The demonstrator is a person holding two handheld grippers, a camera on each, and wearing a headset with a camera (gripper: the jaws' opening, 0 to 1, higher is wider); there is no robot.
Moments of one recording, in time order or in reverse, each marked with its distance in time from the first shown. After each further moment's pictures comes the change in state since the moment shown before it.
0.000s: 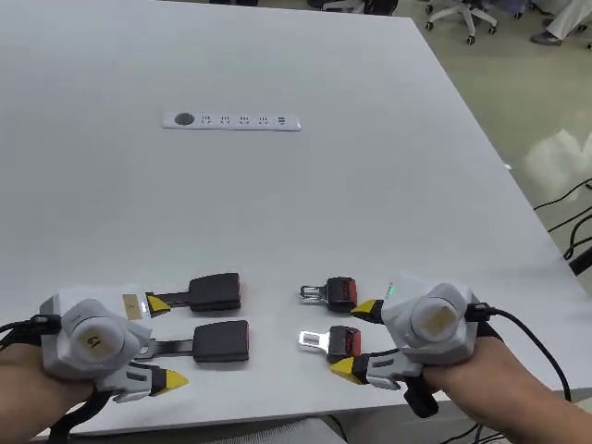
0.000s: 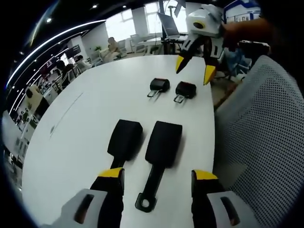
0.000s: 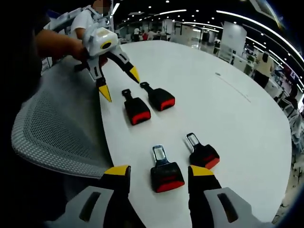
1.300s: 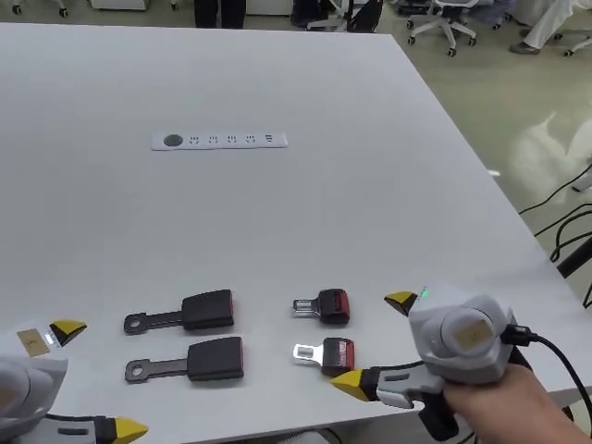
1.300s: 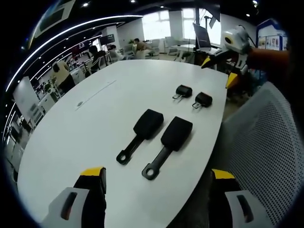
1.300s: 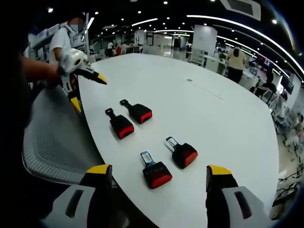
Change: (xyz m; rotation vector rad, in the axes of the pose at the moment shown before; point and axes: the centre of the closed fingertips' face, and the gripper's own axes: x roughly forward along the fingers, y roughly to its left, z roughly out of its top) left arm -0.067 0.006 -0.029 -0.253 -0.025 0.182; right arm -0.047 -0.014 0.010 0.170 -0.117 -0.183
